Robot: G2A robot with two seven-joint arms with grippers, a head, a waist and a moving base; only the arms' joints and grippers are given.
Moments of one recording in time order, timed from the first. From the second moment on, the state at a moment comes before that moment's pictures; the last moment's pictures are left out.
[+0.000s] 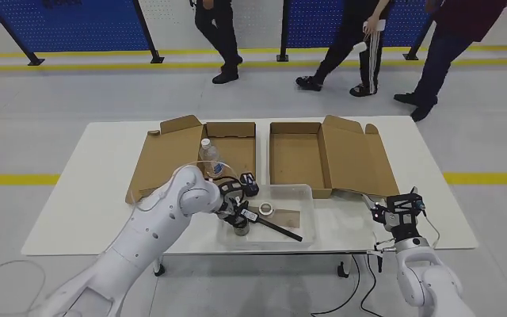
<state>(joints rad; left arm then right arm) 0.78 -1.17 -0.78 -1.30 0.80 -0.63 -1.18 -1.73 -1.15 1.60 -1.80 -1.33 0.00 0.00</state>
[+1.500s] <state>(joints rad) 0.83 -1.13 -0.84 -1.45 0.78 -0.56 -1.14 -1.73 -1.15 1.60 -1.80 -1.33 0.00 0.00</state>
